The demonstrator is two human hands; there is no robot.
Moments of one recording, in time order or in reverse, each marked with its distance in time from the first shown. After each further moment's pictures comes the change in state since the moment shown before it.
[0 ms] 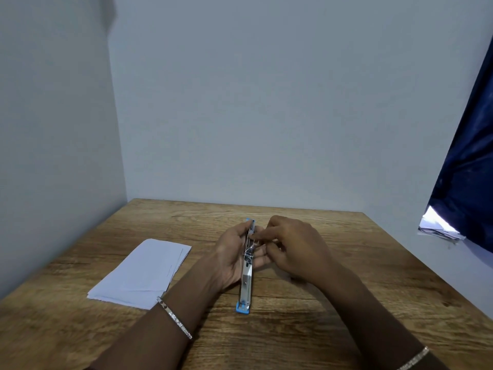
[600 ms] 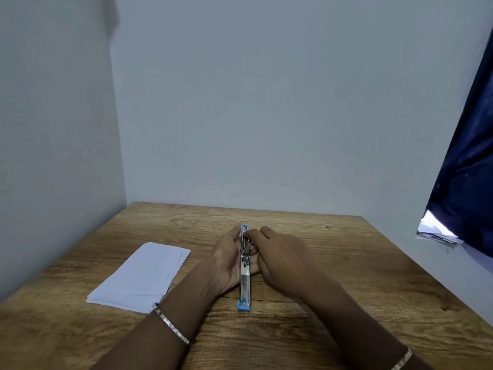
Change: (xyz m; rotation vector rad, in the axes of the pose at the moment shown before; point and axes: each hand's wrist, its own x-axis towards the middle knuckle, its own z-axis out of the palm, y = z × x) left_hand 0.006 -0.001 -0.013 -0.003 0.019 -0.013; right_hand 0.000 -0.014 0.026 -0.212 -0.069 0.029
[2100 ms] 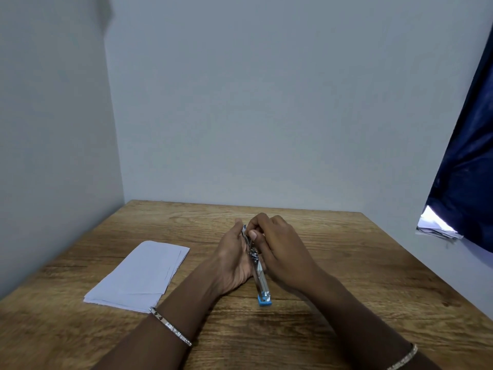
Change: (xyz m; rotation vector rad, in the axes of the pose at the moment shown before) left_hand 0.007 -0.007 0.004 0.013 -0.093 0.033; right_hand 0.001 0.006 0.006 0.446 0.167 0.072
